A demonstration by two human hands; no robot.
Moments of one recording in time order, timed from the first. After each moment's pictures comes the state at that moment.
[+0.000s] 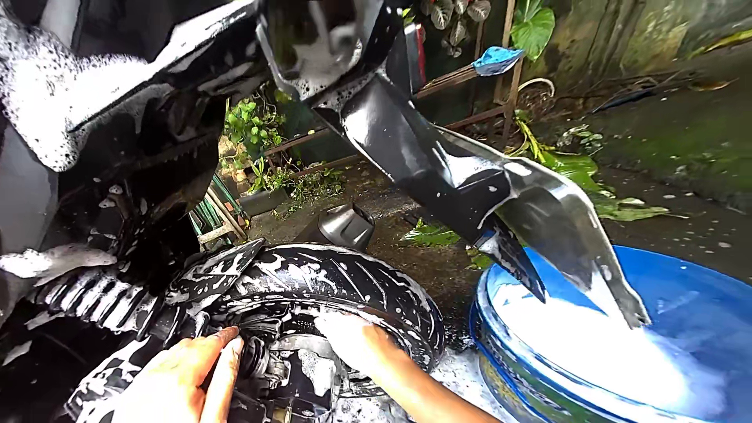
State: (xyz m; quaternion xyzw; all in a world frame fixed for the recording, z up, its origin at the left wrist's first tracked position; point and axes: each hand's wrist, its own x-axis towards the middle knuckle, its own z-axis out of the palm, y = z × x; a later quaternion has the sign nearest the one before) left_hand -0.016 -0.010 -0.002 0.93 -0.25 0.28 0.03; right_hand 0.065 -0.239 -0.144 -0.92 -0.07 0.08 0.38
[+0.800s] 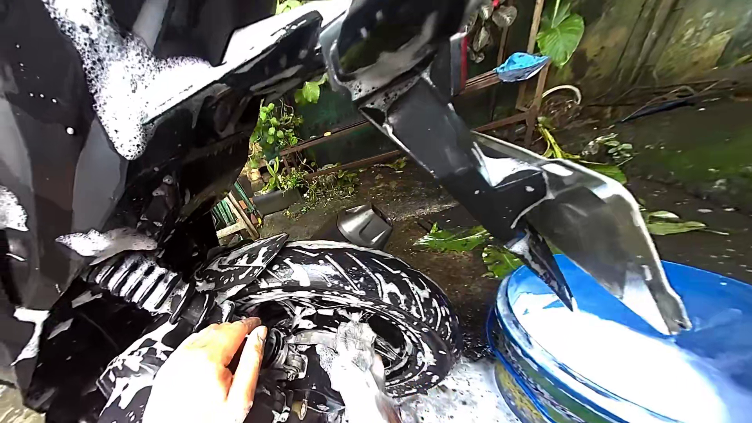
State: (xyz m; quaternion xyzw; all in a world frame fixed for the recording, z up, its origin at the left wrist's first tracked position) left_hand -0.010 -0.007 -0.006 0.92 -0.24 0.31 0.05; right_hand -0.024 -0.188 -0.194 -0.81 -0.03 -0.12 0.57
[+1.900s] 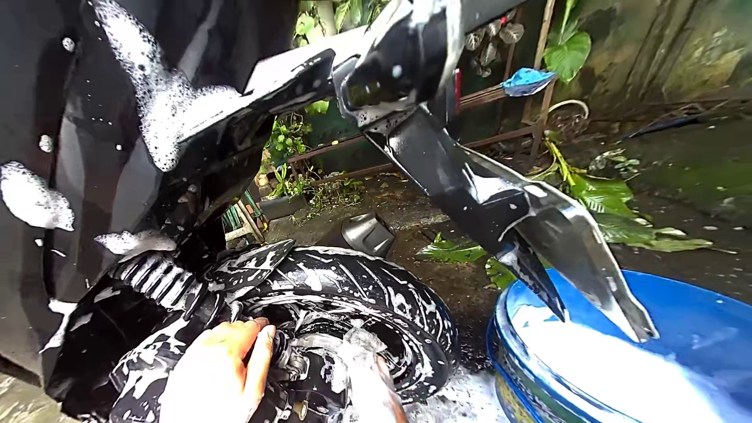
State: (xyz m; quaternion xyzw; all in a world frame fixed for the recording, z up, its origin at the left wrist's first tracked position) left_hand -0.008 -0.012 -0.011 0.91 -0.25 0.33 0.02; right_hand -0.012 -0.198 -0.218 -0.87 -0.02 -0.16 0.48
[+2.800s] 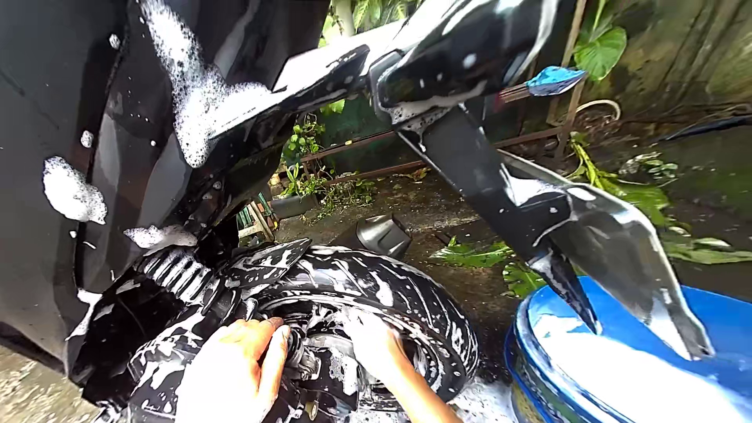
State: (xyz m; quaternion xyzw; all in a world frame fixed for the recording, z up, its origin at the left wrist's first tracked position) left_hand -0.009 -0.010 -0.011 0.91 -0.25 0.34 0.03; right_hand 0.053 -0.214 -0.134 -0.87 0.00 -0.06 0.49
